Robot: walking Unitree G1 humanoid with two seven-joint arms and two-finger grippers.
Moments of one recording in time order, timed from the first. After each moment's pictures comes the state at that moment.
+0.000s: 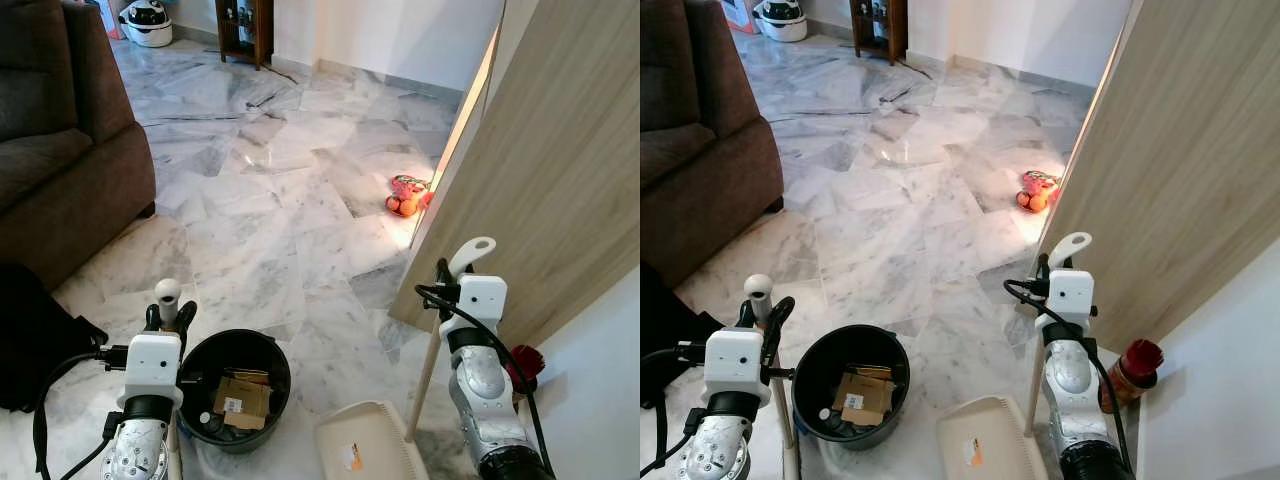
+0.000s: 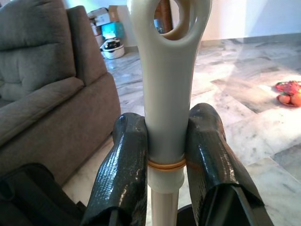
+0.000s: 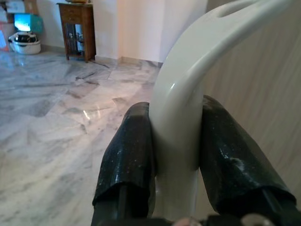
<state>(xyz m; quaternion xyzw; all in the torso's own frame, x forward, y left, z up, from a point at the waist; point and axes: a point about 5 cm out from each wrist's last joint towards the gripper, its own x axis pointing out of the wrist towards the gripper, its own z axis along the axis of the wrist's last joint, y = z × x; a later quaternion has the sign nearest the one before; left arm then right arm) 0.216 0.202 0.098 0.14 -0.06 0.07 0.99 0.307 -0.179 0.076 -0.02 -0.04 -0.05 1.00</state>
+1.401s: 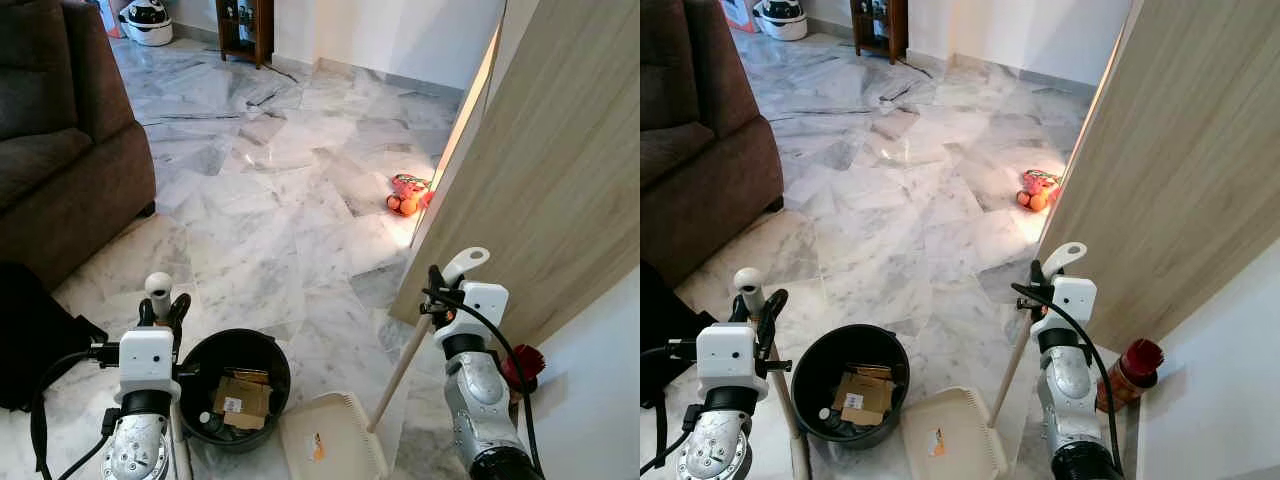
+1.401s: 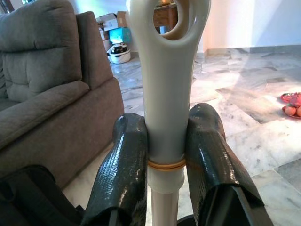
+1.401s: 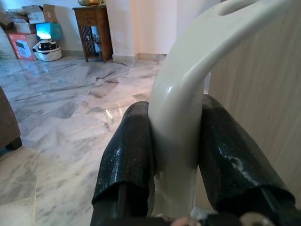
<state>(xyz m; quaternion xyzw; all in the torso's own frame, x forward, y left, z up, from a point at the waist) 0.220 0.200 0.103 0.13 -0.08 0.09 0.98 0.306 -0.170 0.068 0.03 -0.04 -0.02 1.00</state>
